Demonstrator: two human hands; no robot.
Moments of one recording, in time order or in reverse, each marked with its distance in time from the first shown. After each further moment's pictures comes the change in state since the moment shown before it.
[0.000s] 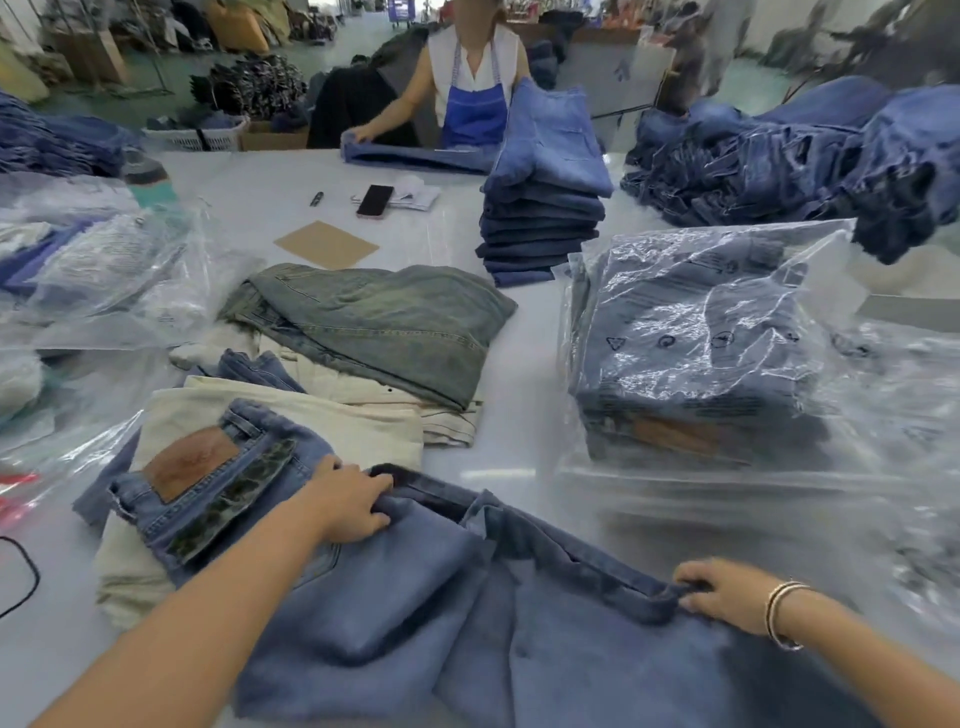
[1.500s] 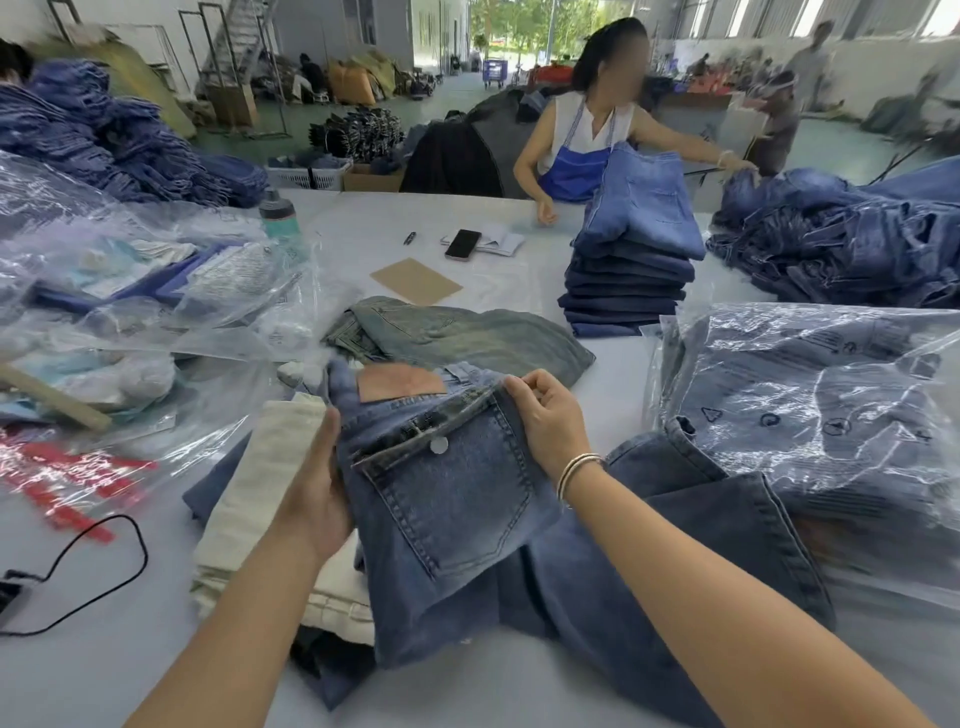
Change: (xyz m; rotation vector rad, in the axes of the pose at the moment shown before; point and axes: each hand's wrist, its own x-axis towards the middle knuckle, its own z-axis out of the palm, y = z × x) left_hand -0.078 -0.044 -0.045 -2.470 0.604 -0.127; right_hand 0.086 -0.286 -0.133 1.034 0.792 -0.546
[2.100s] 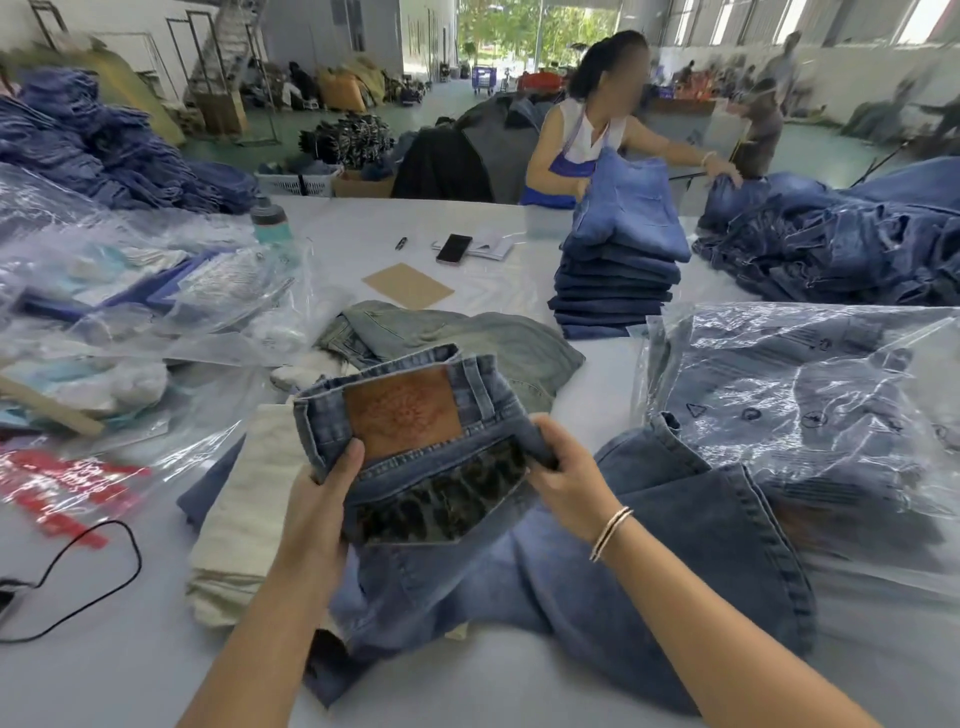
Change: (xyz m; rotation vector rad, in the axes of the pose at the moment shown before) left_hand -0.032 -0.016 0.006 0.161 0.163 0.305; right_hand -0.061 -0.004 -0.034 0.082 -0.275 -0.190
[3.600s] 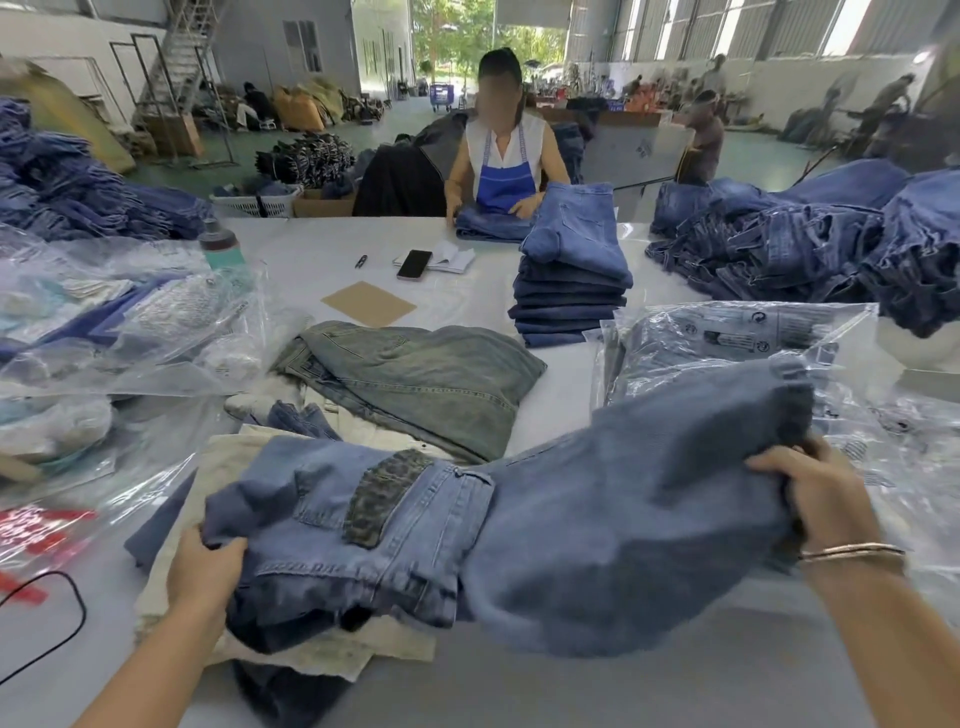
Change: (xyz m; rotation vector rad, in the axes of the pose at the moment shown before) left_hand 0.065 -0.045 -0.107 0.905 0.459 -0.096; right_hand -0.076 -0.038 -0.182 0.017 0.805 0.412
